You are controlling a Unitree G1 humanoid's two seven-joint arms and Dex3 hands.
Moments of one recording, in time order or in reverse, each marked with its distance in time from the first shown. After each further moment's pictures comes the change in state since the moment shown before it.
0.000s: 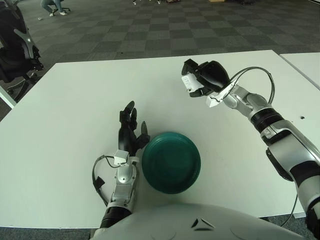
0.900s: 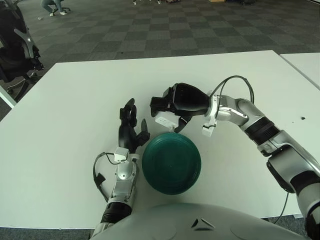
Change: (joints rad) left arm -0.009 0.002 -0.005 -0.004 0.002 -0.014 -0.022; right arm 0.109 -0.007 0.052 -0.465 0.201 -0.195 0.583
